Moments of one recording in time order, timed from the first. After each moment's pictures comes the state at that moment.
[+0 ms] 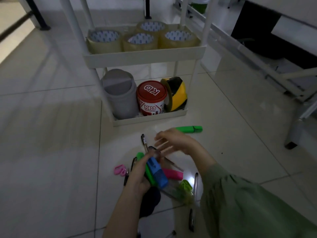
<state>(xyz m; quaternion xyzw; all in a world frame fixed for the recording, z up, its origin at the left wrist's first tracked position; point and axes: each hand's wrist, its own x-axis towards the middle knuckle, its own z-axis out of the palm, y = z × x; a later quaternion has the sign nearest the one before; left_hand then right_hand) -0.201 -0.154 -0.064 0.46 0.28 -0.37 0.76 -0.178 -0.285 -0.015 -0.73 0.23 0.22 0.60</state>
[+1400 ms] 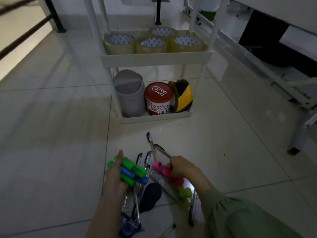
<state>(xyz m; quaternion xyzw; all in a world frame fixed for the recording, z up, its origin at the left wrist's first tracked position) -0.205 -0.085 -0.080 0.48 0.28 -0.19 0.81 -0.235 -0.267 -0.055 -0.92 0.11 0.32 0.21</state>
